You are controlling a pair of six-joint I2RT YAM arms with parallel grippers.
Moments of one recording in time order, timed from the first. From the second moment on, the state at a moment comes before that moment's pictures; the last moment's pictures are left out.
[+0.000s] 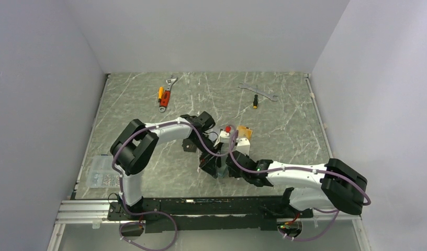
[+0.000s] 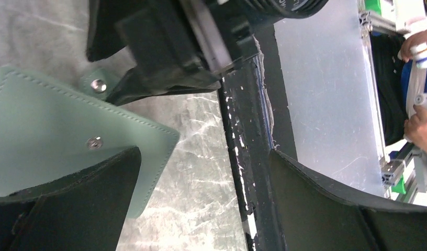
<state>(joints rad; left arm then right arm) -0.73 1.90 1.23 -0.70 1.11 0.59 1.06 1.25 0.48 -0.17 0.43 0.78</state>
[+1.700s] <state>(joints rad) -0.47 1.52 1.38 -0.77 0.57 0.44 0.69 1.33 0.74 -0.23 0.17 0.83</state>
